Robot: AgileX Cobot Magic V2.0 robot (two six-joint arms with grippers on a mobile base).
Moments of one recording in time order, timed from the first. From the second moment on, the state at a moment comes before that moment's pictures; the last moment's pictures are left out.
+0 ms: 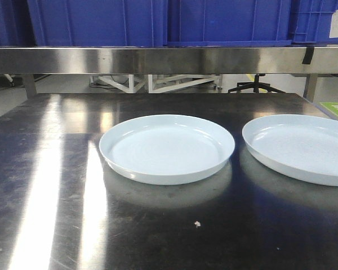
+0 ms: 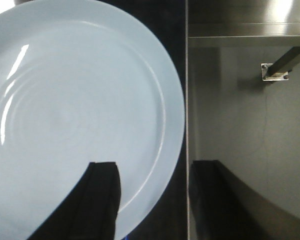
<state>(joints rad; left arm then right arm) -0.01 0.56 -0.34 -0.09 0.43 -0.07 -0.01 1.27 -0.69 -0.04 0.41 0.17</state>
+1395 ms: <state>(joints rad) -0.01 0.56 -0.34 -0.09 0.43 -0.07 0.24 1.42 -1.15 -0.06 0.54 0.17</state>
